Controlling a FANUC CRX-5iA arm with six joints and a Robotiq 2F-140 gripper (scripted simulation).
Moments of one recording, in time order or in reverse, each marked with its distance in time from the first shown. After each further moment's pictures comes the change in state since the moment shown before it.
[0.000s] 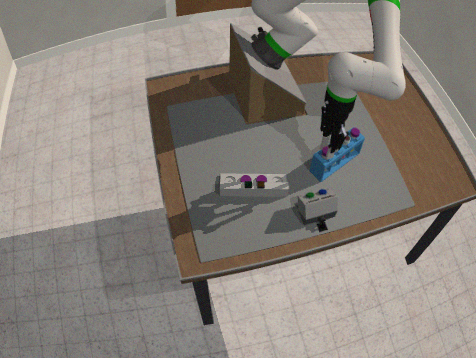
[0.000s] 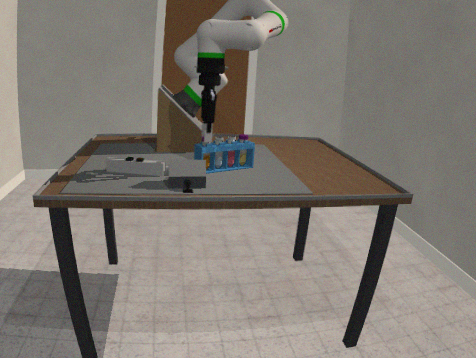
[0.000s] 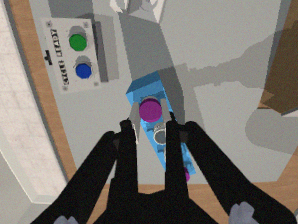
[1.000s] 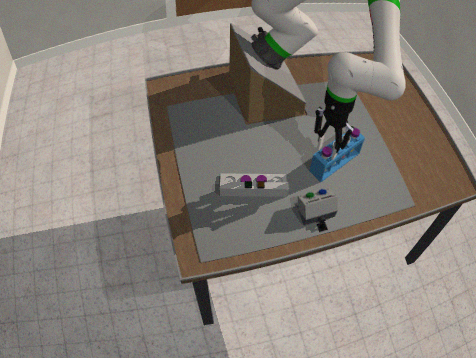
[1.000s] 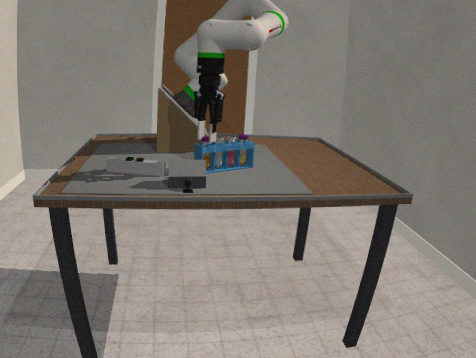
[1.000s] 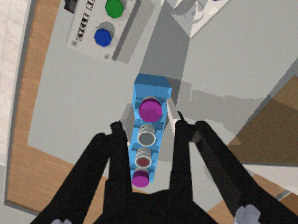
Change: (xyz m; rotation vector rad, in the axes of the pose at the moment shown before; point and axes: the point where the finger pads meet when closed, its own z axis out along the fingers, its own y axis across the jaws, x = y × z) arm 0.000 0.000 0.000 0.000 0.000 -0.523
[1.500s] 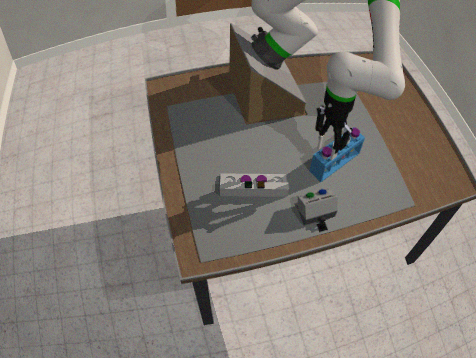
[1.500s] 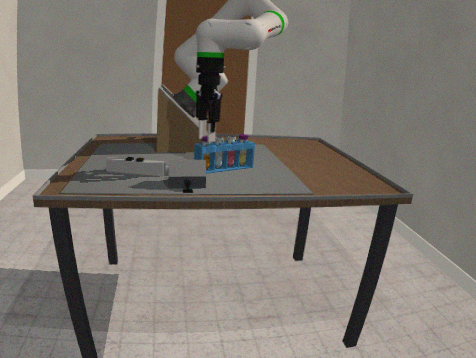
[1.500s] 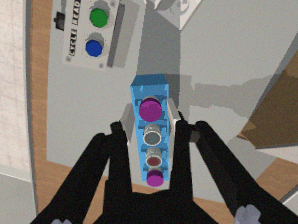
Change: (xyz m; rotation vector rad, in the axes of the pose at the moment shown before) arm 0.000 0.000 -0.001 0.006 -0.004 0.187
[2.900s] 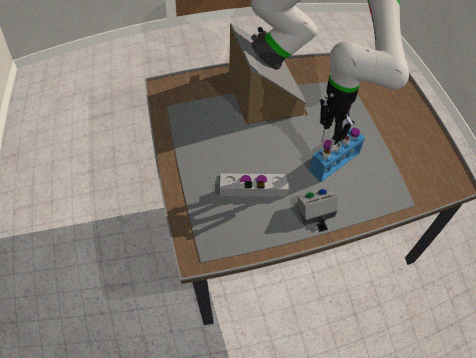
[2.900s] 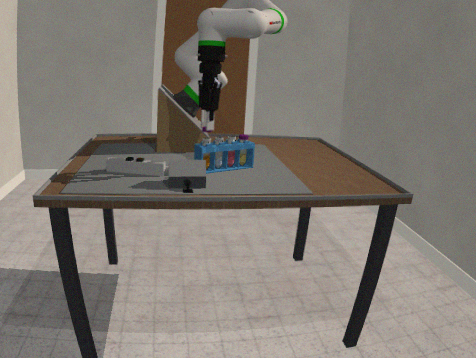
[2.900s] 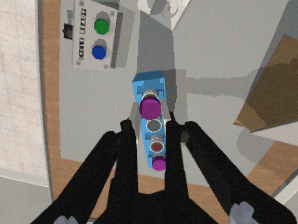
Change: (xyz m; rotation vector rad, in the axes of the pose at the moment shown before) arm 0.000 0.000 -0.041 -0.005 0.004 0.074
